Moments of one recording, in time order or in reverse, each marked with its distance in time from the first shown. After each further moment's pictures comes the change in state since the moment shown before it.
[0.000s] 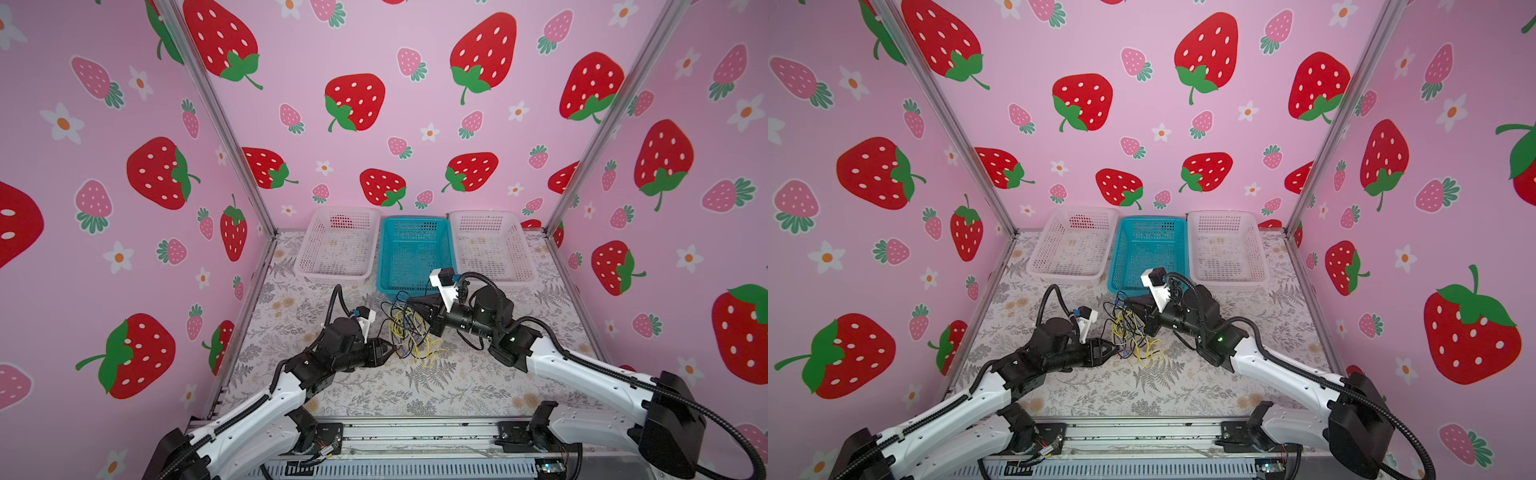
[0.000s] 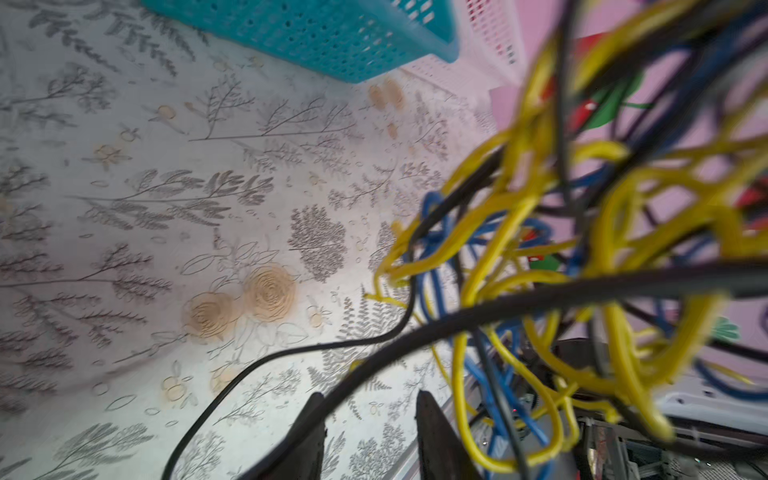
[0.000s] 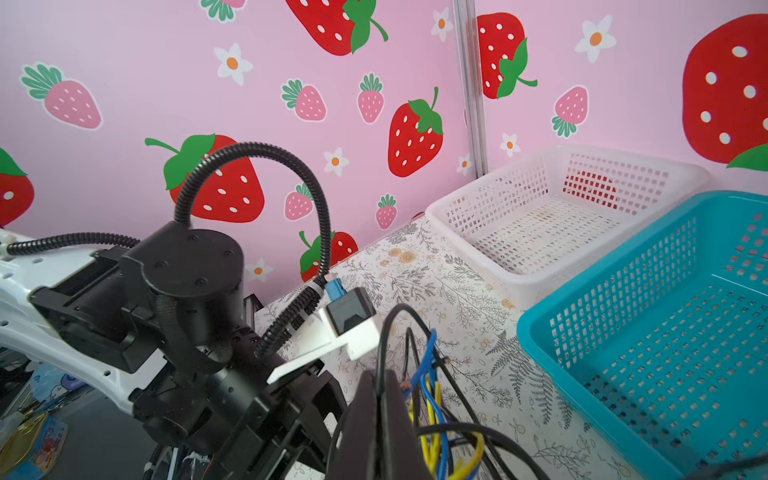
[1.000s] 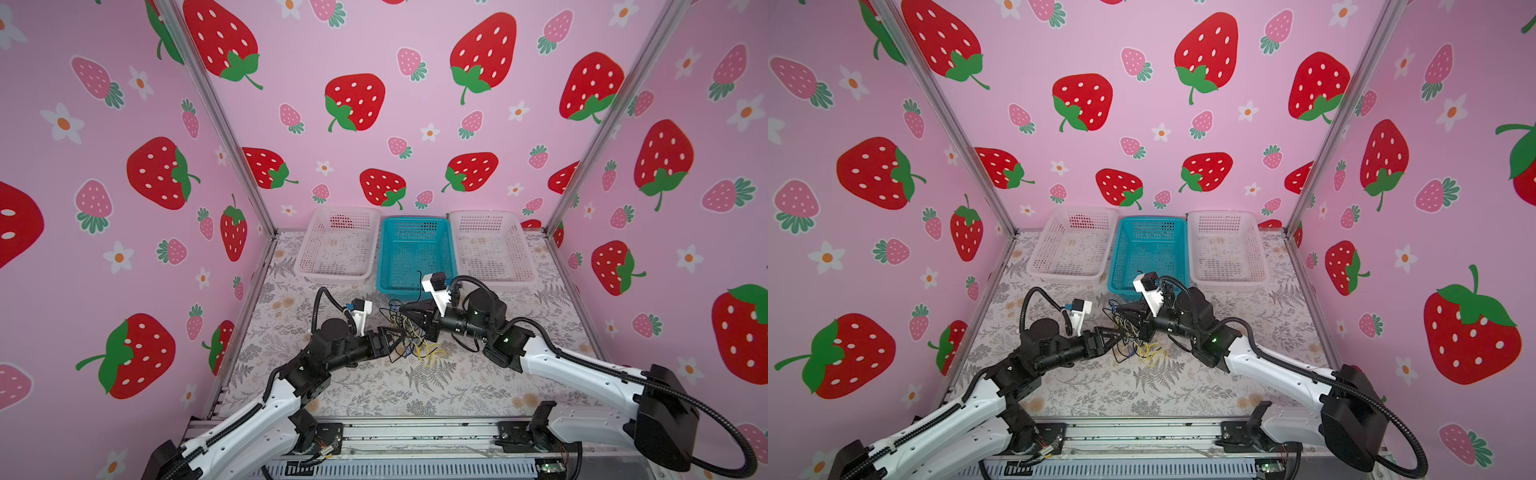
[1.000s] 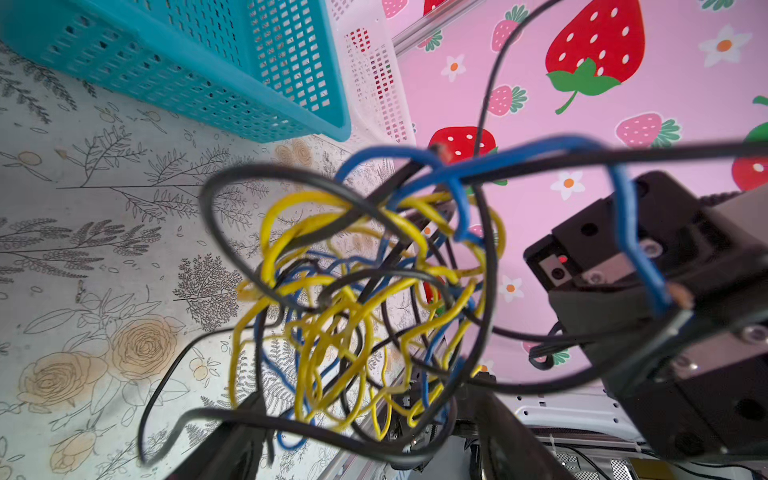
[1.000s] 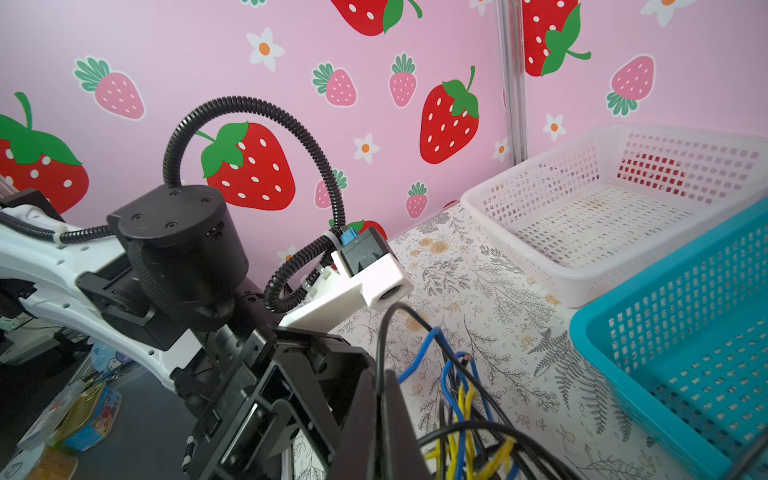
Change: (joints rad) left arm -0.009 -0.027 -0.002 0.197 0.032 -0.202; right arm 0.042 0.046 0.000 0.042 -0.062 0.038
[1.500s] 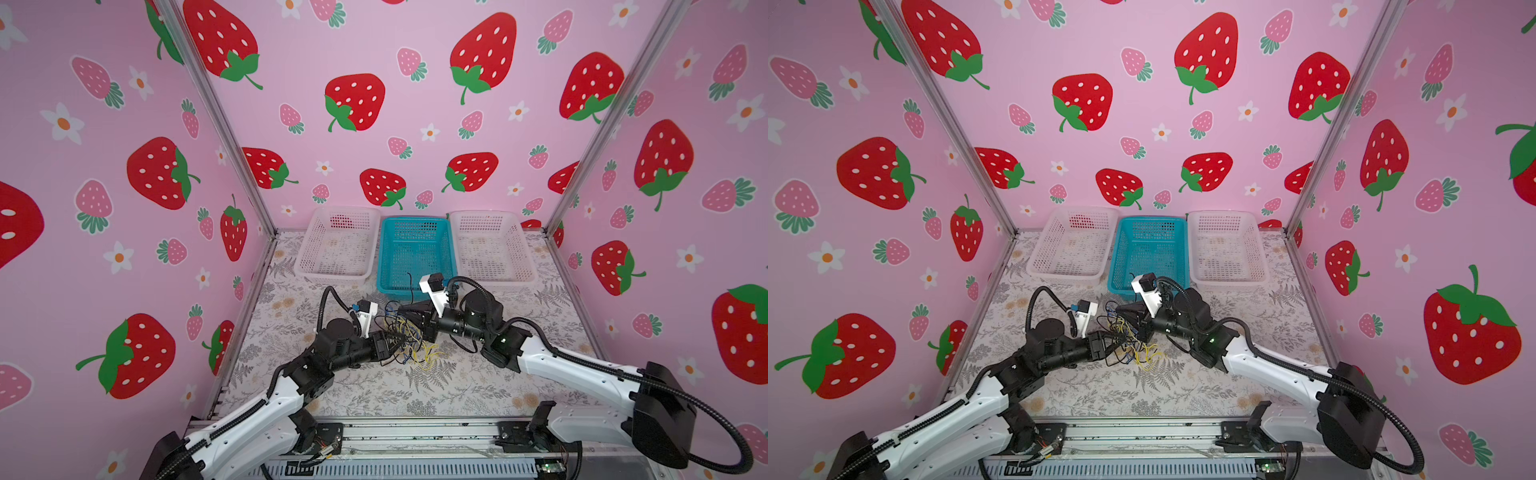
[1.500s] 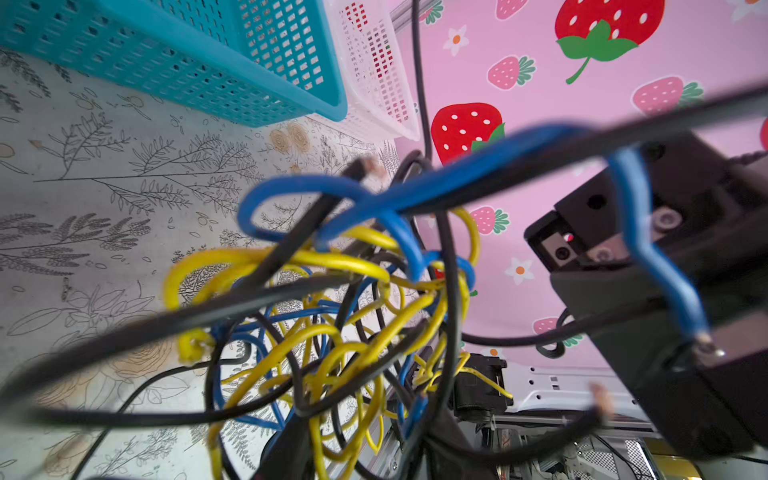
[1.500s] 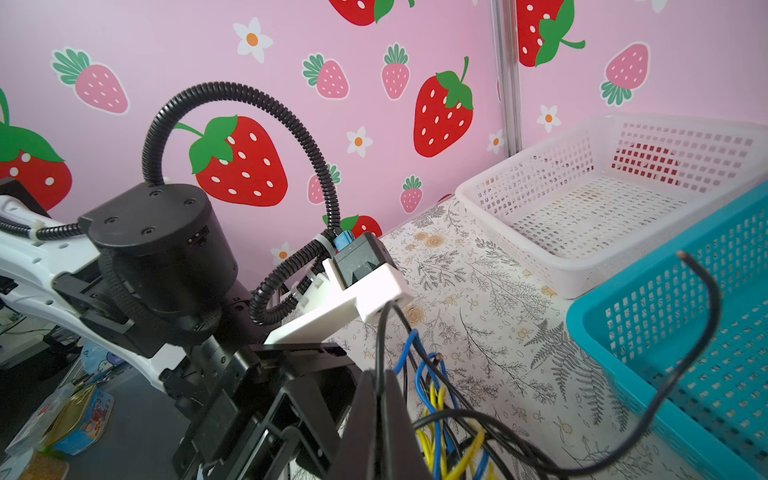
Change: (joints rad) left arm -0.031 0.039 0.010 -0.005 -0.001 0.046; right arm 0.005 0.012 -0.001 -0.001 0.024 0.002
